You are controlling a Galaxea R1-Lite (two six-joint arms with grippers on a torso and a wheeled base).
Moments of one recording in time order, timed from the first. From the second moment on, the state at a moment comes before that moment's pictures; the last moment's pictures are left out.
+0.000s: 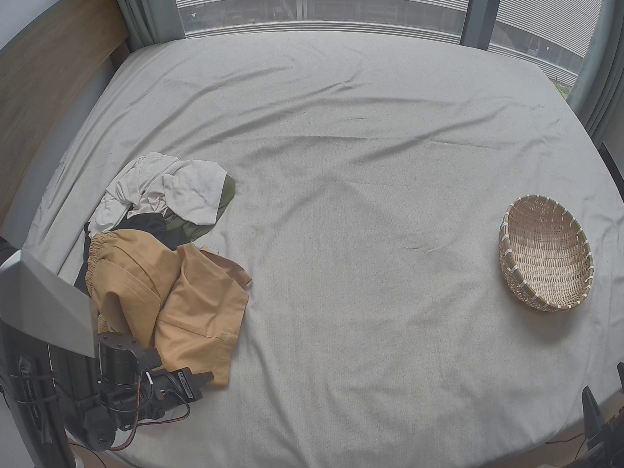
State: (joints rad) left arm -0.28 2.22 -0.02 -1.55 -0.17 -0.61; right arm 0.00 0.02 -0.02 0.00 0.02 0.00
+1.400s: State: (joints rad) left arm -0.84 2.32 -0.57 -1.54 -0.18 -0.80; right arm 0.00 0.02 -0.02 0.00 0.02 0.00
